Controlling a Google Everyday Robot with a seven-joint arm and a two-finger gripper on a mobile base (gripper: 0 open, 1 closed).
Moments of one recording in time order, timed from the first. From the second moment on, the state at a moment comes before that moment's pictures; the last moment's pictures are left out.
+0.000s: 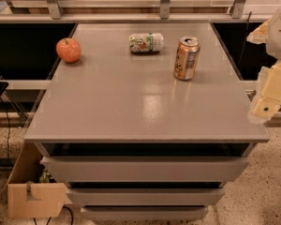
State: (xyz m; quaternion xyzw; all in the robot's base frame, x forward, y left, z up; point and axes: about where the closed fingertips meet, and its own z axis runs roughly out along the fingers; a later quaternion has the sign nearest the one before) arm 0.438 -0.216 0.979 -0.60 0.78 -0.04 0.16
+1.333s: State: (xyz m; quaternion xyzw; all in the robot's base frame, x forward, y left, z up) arm 0.499 -0.159 0.993 -0.67 0.71 -0.06 0.20
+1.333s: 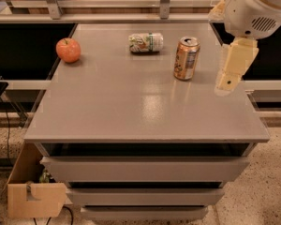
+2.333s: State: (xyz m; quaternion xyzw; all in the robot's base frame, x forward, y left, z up) arm 0.532 -0.140 0.996 -0.69 0.68 -0.07 0.21
